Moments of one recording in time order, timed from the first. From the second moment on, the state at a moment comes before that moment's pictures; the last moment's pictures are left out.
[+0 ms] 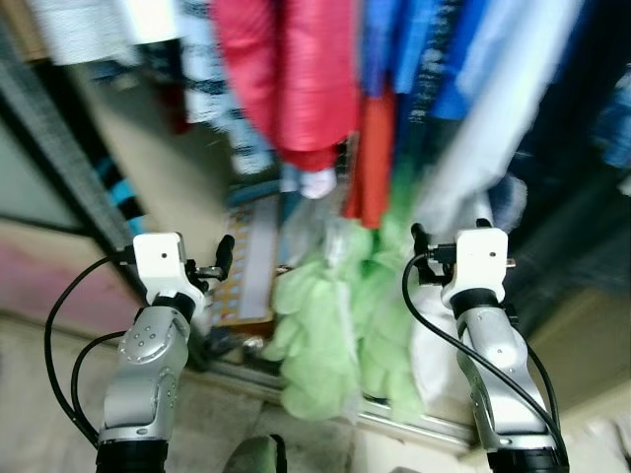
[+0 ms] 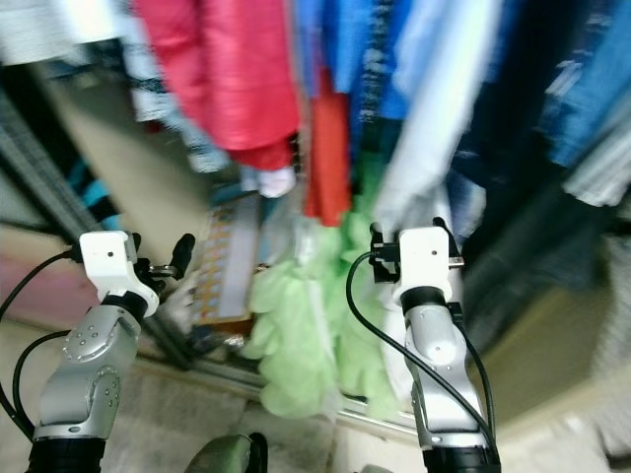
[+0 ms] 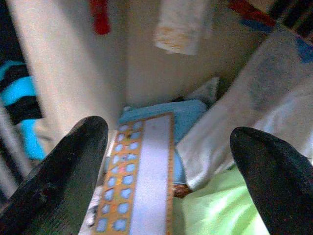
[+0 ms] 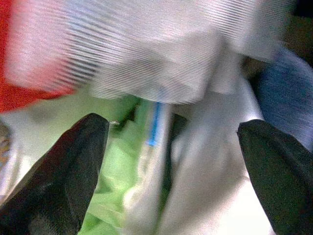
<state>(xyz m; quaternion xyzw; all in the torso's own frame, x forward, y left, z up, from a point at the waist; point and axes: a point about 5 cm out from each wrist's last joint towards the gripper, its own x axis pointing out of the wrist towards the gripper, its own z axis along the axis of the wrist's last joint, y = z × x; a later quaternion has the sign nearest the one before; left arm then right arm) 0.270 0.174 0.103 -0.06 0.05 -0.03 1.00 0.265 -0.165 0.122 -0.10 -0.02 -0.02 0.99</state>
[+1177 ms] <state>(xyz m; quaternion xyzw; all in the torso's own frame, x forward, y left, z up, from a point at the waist) 0.292 0.158 0.113 -0.04 0.03 -0.04 1.00 0.292 -0.163 0.136 -0.08 -0.05 -0.01 1.00</state>
